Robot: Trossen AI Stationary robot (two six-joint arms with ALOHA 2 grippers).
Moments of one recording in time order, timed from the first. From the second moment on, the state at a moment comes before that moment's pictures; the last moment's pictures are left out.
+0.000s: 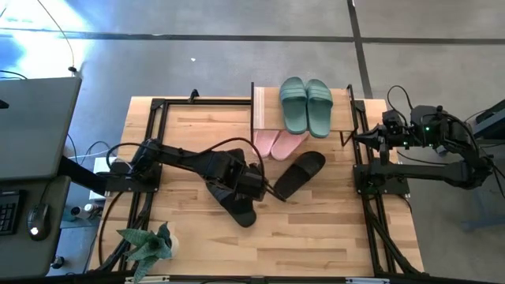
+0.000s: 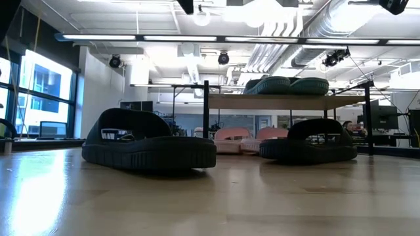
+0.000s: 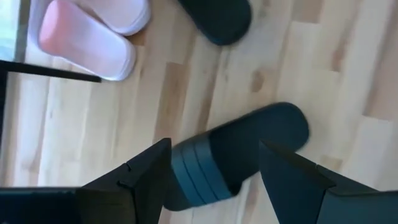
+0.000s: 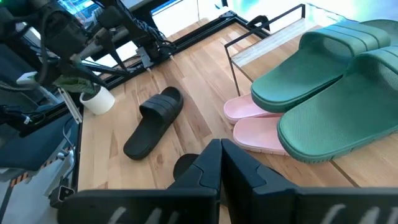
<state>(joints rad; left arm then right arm) -0.18 2.04 2.25 -1.57 -0.30 -0.44 -0.26 0.49 1.13 -1.10 -0.06 0.34</state>
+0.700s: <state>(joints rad) -0.18 1.51 1.63 -1.08 -0.24 -0.45 -0.26 0.49 1.13 -1.10 -0.06 0.34</state>
